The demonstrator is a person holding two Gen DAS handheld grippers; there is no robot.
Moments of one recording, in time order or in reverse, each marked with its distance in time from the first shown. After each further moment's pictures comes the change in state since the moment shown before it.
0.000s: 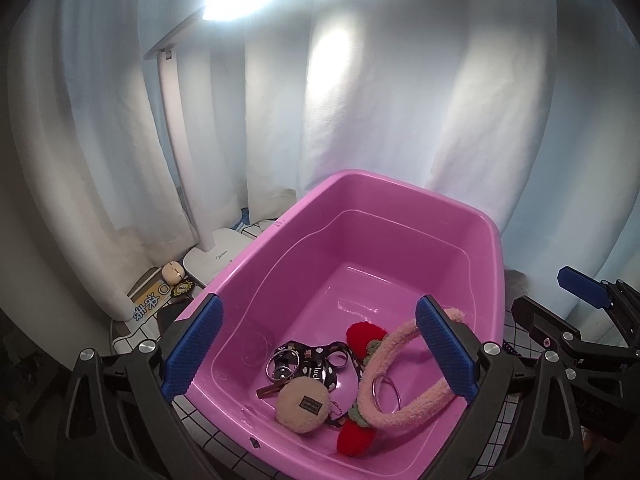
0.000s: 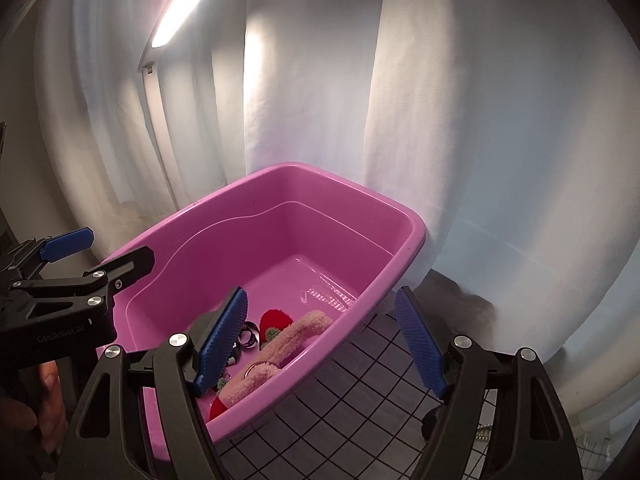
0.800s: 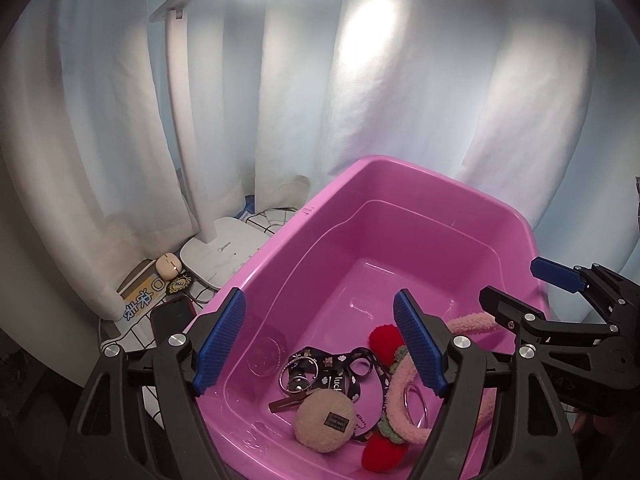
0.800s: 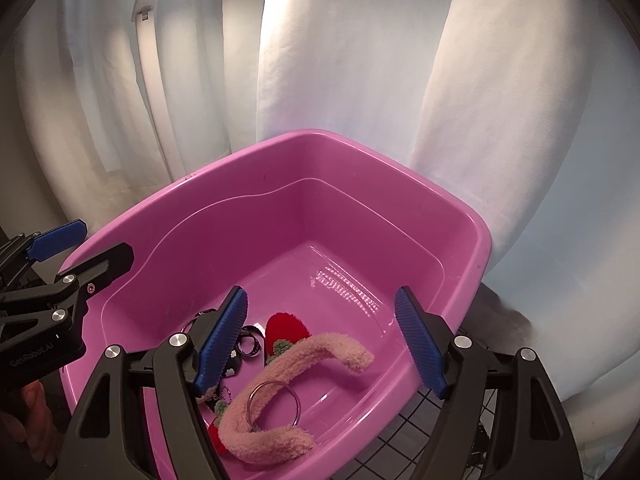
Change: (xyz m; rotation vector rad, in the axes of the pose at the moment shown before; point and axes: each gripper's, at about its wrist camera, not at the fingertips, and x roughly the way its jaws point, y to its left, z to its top) left arm 0.048 0.042 -0.002 -0.034 0.036 -0.028; right arm 0.083 0.036 0.020 -0.067 0.122 0.004
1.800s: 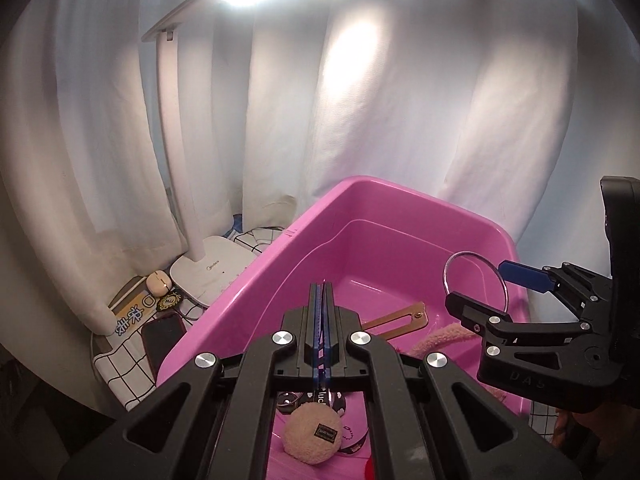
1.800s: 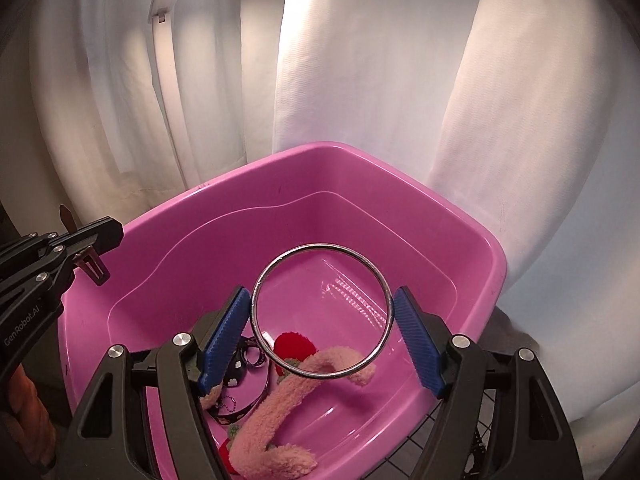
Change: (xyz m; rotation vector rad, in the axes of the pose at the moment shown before) left arm -0.007 -0.005 0.005 0.008 -0.056 -0.043; right arm 0.009 0.001 0.003 -0.043 -0.011 0.051
